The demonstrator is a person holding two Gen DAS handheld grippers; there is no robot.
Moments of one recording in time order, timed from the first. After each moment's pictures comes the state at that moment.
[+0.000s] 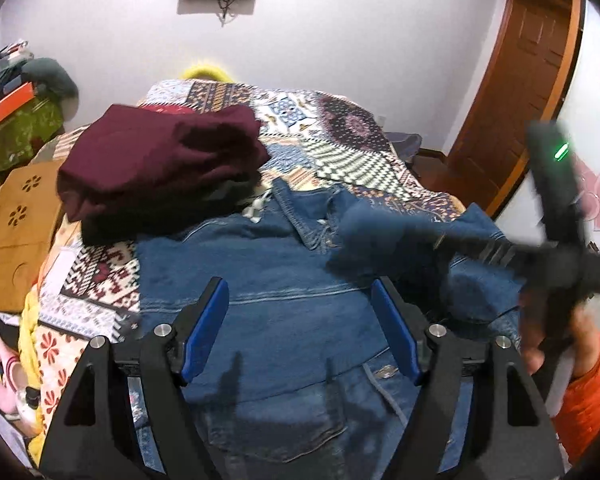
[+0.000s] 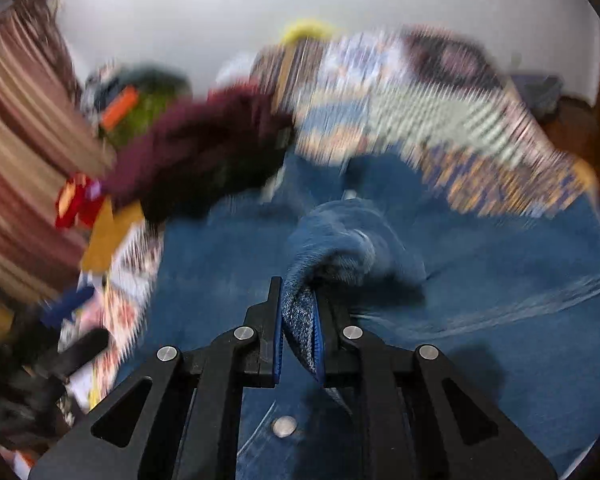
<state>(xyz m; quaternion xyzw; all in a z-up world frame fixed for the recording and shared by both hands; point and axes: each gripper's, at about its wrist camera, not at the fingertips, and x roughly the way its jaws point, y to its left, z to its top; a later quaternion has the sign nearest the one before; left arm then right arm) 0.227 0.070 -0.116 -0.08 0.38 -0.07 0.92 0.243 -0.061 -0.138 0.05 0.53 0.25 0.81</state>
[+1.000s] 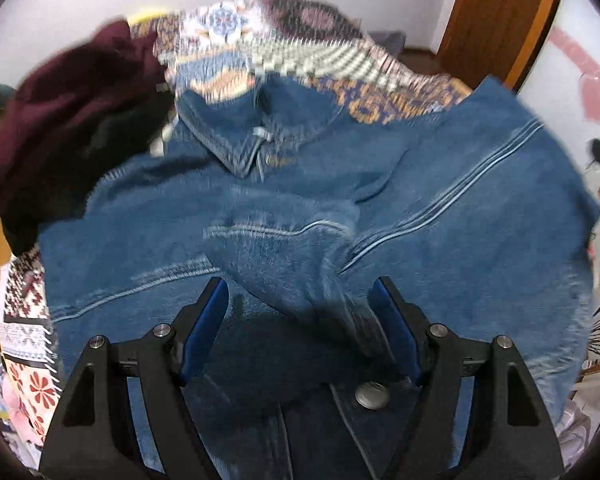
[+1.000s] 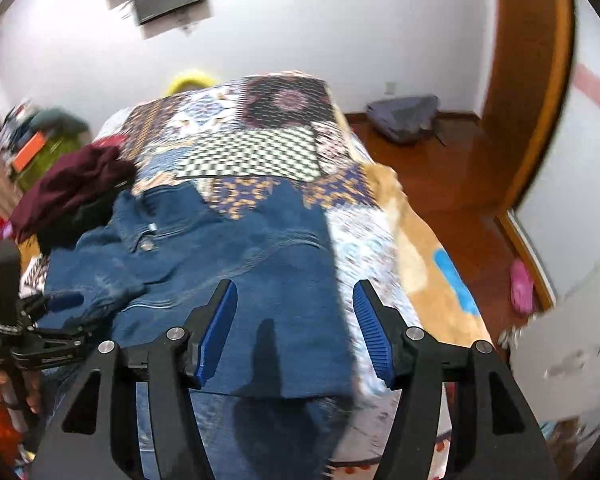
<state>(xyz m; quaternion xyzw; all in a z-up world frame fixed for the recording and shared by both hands) 0.303 -0.028 -0.209 0.04 0.51 -0.10 0.85 0.202 -0.262 -0.085 0.05 0.43 0.04 0.90</state>
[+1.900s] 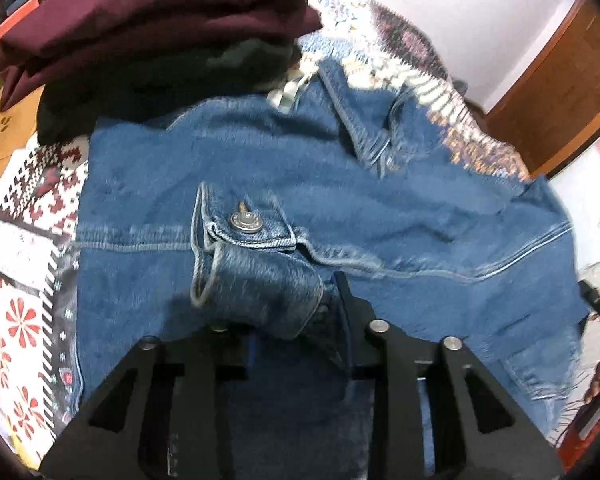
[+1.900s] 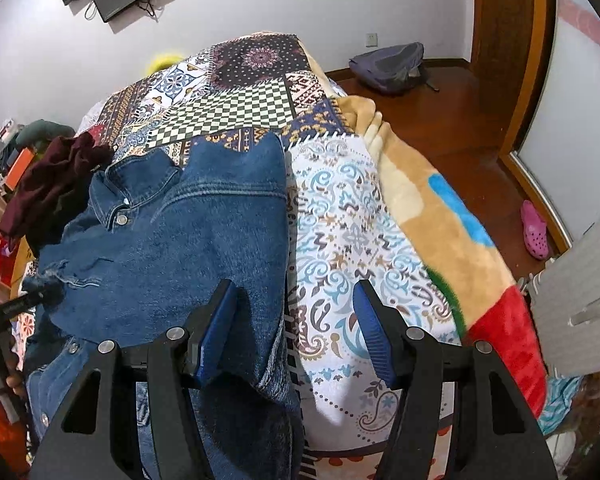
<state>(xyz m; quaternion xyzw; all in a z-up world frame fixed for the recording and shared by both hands) 0.295 0.073 -0.210 -0.13 0.51 -0.04 0.85 0.197 -0.280 -0.118 0.08 0.47 0.04 0.88</state>
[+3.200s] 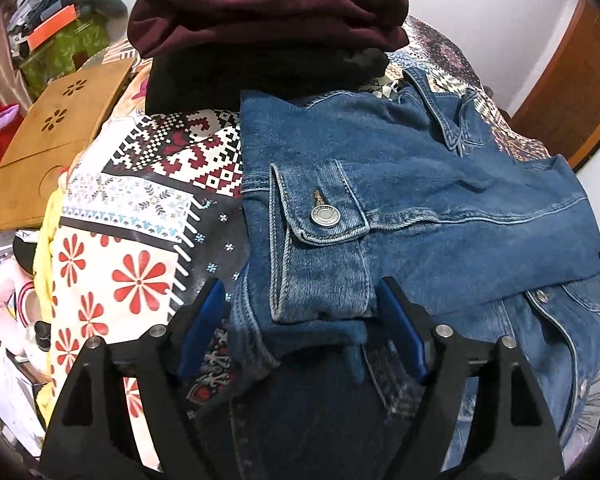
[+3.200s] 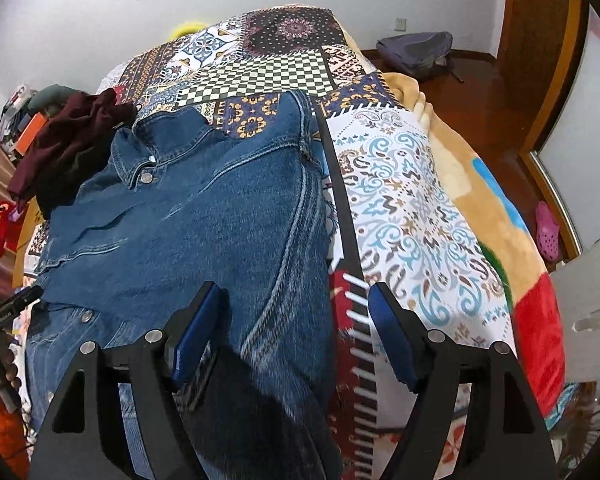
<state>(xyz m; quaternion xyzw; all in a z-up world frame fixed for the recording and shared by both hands) 0.220 0.159 -0.217 -0.09 0.50 0.02 0.86 0.191 -0.245 -0.132 0.06 0.51 0.07 0.86</state>
